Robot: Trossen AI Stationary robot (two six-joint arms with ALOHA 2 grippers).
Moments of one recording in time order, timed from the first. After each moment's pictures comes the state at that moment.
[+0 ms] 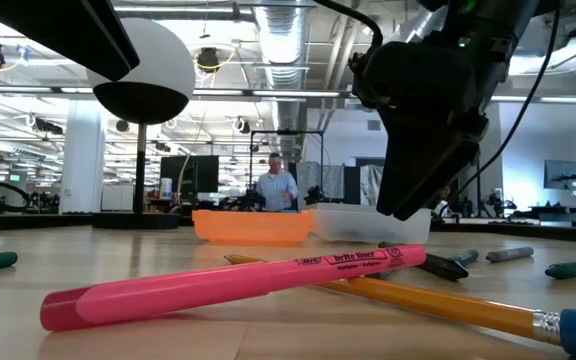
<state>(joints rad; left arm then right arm) -0.83 2.08 1.64 -1.22 -0.88 -0.99 0.39 1.82 1.11 -0.49 0.27 0.87</state>
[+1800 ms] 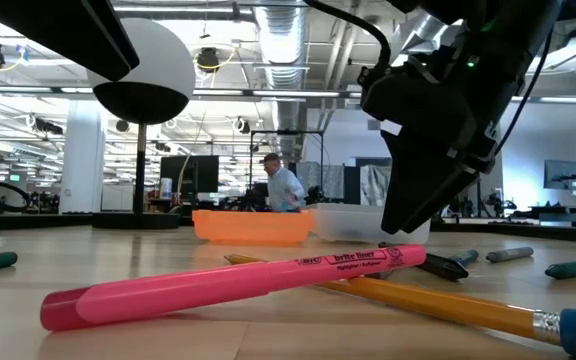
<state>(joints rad) -0.83 2.08 1.64 -1.22 -0.88 -0.99 0.43 1.87 1.11 -0.52 0.39 0.97</state>
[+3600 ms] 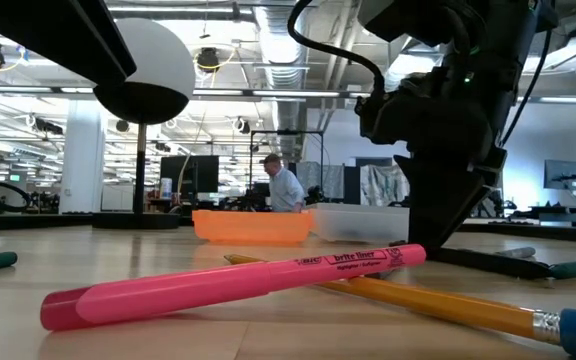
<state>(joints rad) -0.83 2.08 1.63 -1.22 -0.87 -0.99 0.42 1.93 1.11 -0.58 0.15 0.96</state>
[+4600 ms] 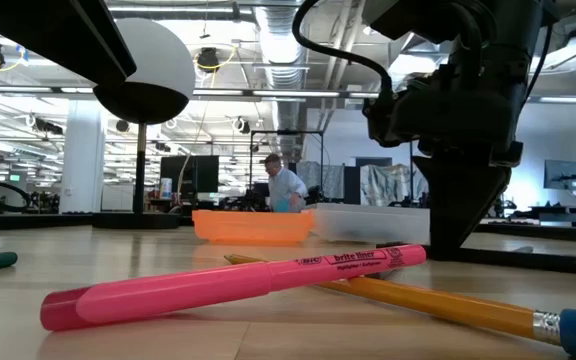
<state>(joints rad) -0.83 2.08 1.63 -1.22 -0.87 -0.99 0.43 1.93 1.11 -0.61 0.09 0.96</state>
